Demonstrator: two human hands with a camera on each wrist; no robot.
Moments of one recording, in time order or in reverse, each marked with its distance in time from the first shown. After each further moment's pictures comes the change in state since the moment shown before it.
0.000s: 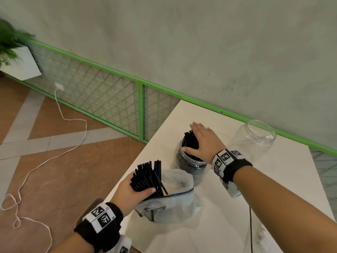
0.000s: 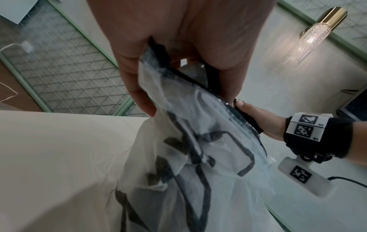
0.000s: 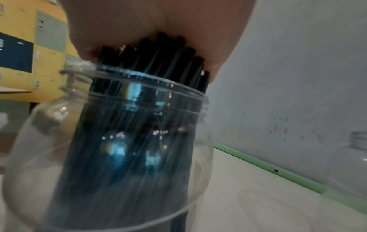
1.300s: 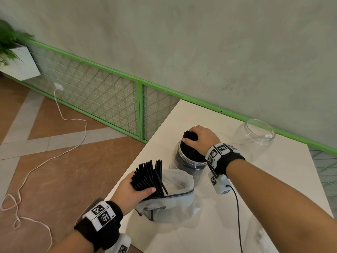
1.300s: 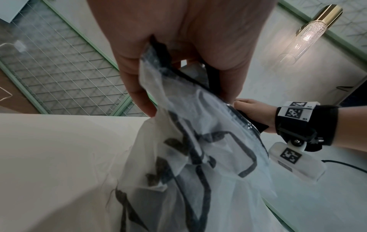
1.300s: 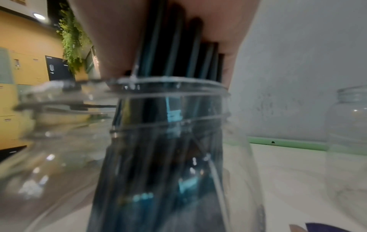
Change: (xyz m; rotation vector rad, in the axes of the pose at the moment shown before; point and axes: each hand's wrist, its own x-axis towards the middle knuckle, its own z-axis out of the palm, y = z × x) left_hand -0.001 0.001 -0.001 0.063 -0.020 0.027; right_hand 0.014 -0.008 0.000 0.219 0.041 0.167
